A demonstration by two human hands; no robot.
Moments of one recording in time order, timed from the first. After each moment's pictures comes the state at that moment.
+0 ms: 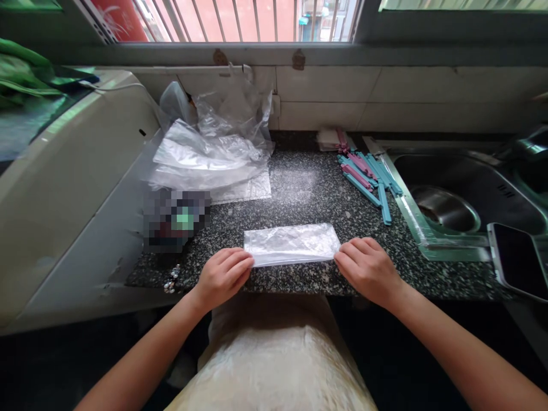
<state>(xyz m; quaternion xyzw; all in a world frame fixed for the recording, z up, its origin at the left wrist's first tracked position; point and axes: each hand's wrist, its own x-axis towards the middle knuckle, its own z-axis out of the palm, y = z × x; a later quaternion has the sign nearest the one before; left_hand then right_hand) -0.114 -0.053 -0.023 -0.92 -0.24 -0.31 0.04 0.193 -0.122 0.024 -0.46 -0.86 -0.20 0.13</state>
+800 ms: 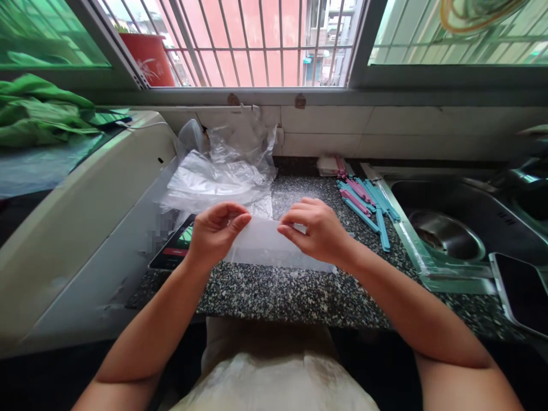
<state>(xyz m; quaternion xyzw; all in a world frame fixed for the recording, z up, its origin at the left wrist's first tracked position) -0.066 0.014 0.076 -0.73 -0.32 -0.52 -0.32 0.140 -0.022 0.100 -0.42 -0.85 0.06 0.32</state>
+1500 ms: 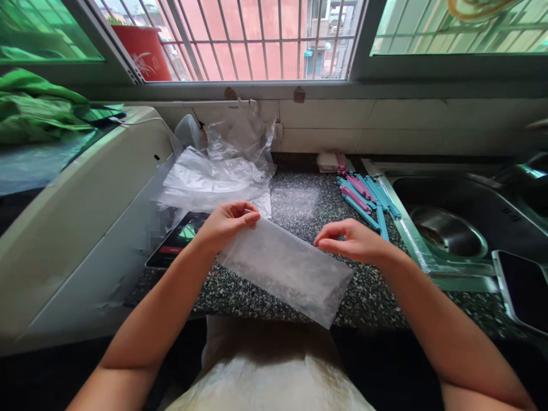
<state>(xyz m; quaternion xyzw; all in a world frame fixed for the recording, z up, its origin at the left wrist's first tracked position) -0.061 0.039 0.075 -0.68 -0.38 -0.36 -0.51 0.210 -0.041 0.080 -0.48 -0.76 0.39 0.20</state>
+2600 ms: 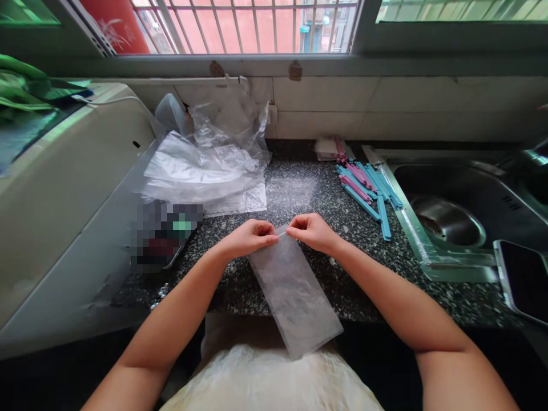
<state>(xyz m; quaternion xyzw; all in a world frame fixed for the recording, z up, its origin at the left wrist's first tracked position) -0.035 0.036 0.016 -0.75 -0.35 -0.13 -0.55 0.154 -0.003 0.015 -0.55 -0.62 0.46 0.32</state>
